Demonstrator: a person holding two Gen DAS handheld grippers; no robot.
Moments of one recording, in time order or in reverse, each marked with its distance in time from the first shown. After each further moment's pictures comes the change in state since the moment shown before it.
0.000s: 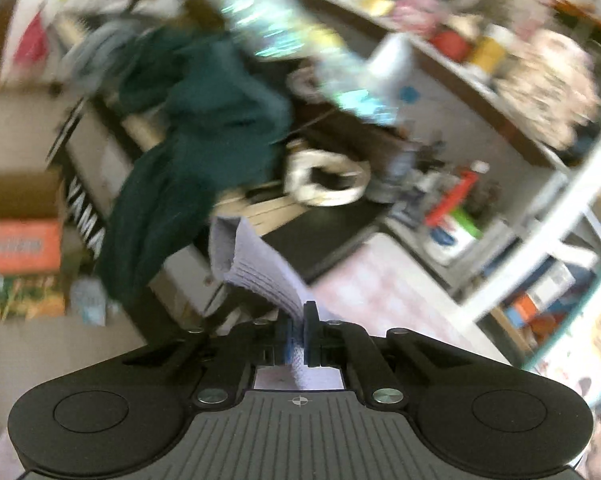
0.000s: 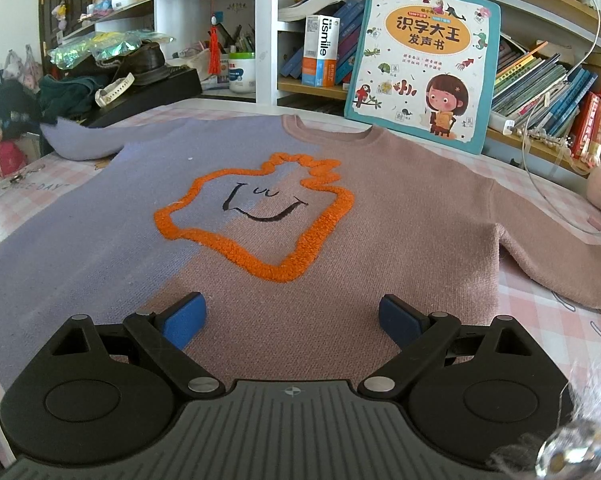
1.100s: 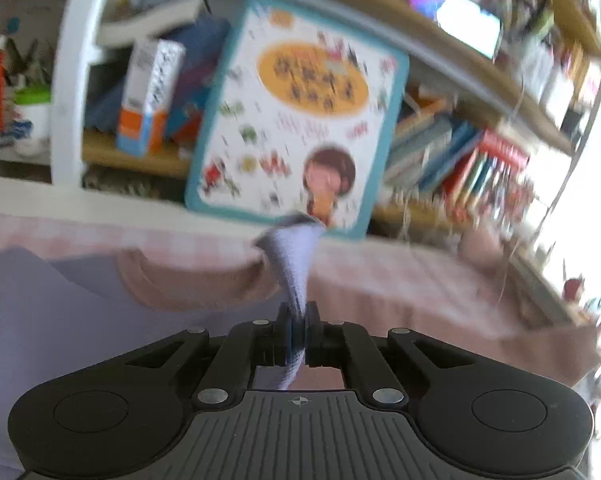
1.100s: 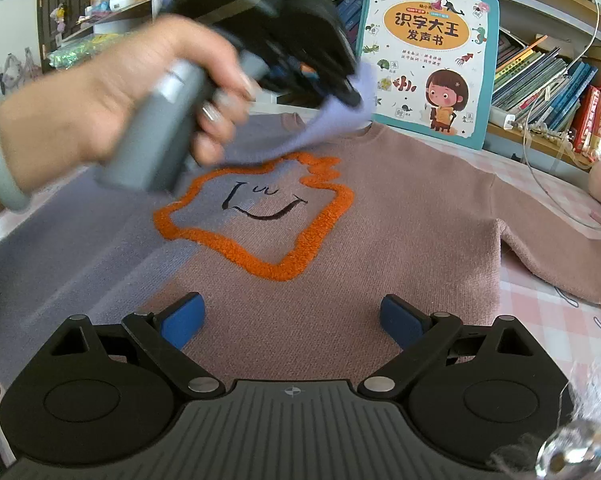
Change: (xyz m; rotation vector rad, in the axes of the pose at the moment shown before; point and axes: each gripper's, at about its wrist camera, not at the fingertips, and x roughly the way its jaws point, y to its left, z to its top) left arm 0.056 -0.343 -0.216 0.580 0.315 -0.463; right arm 0.000 -0.002 0.002 0.014 0.005 0.009
